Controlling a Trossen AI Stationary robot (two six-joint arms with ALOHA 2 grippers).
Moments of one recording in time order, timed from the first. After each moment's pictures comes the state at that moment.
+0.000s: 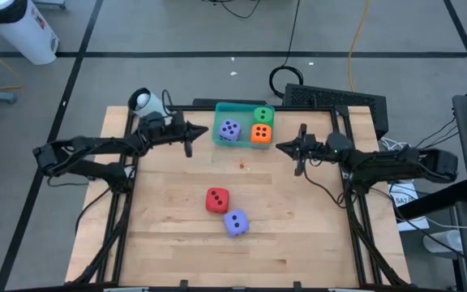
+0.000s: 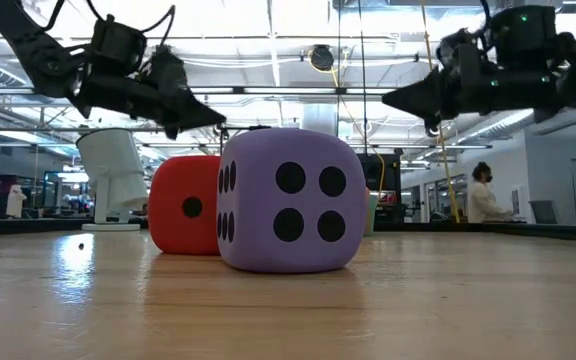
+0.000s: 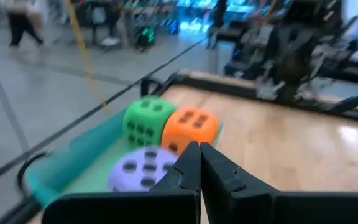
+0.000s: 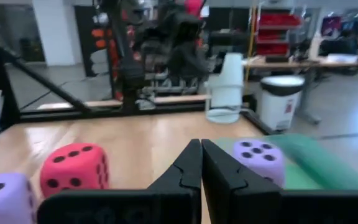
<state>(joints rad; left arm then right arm) 0.59 1.22 0.40 0.71 0.35 -0.03 -0.38 1.03 0.21 0.87 -0.23 0.01</state>
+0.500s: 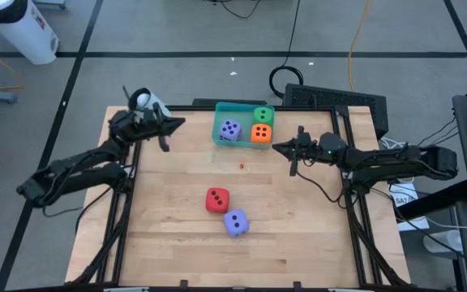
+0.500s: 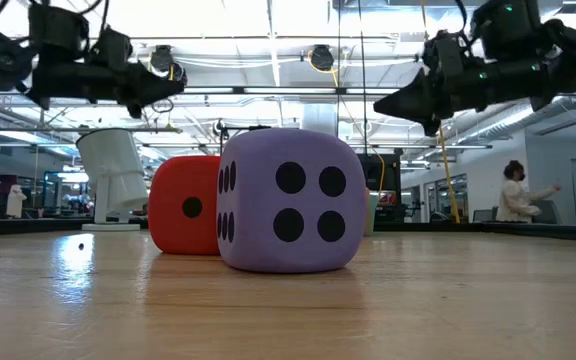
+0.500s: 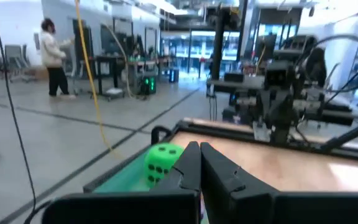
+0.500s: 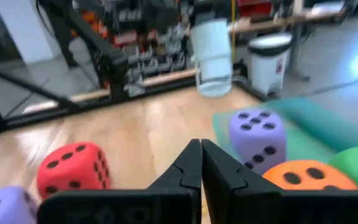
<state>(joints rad) 0.87 0.86 0.26 0.71 0.62 -0.08 -0.29 1.04 0.30 0.67 -0.07 0.15</state>
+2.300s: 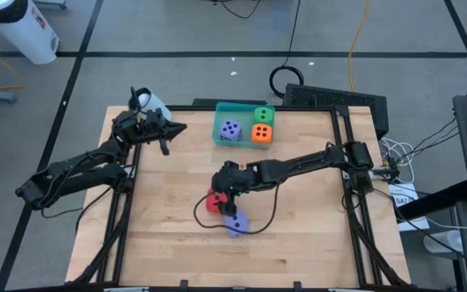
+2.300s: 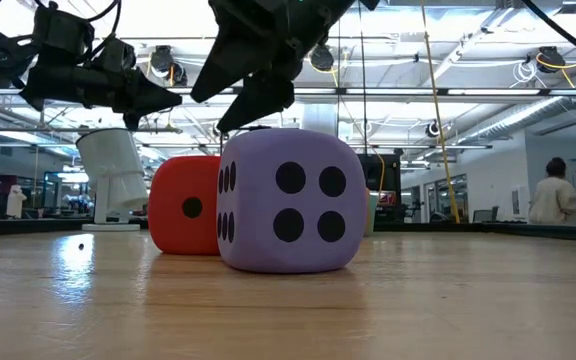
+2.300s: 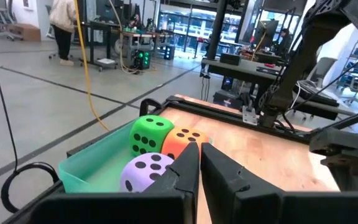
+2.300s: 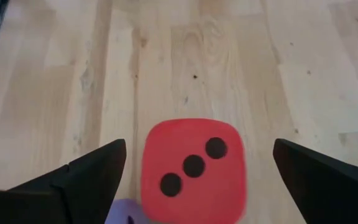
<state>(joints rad) 0.84 0.82 0.26 0.54 0.60 -0.13 0.13 1.98 1.60 -0.41 0.06 0.19</state>
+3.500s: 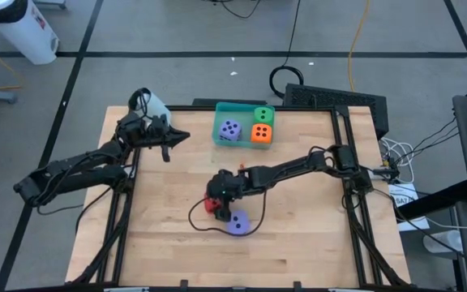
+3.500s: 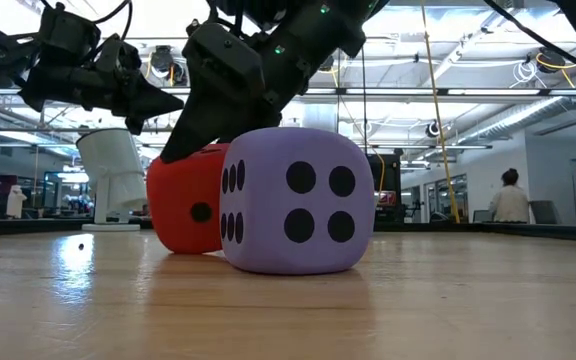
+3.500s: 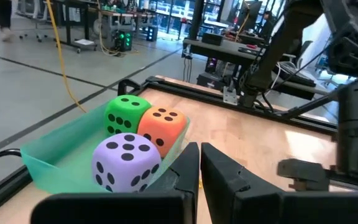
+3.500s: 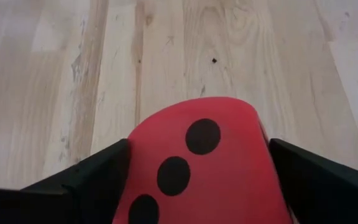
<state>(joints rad) 0.75 0.82 0.26 0.46 0.60 -0.11 0.11 2.13 1.59 -0.35 0.02 0.17</state>
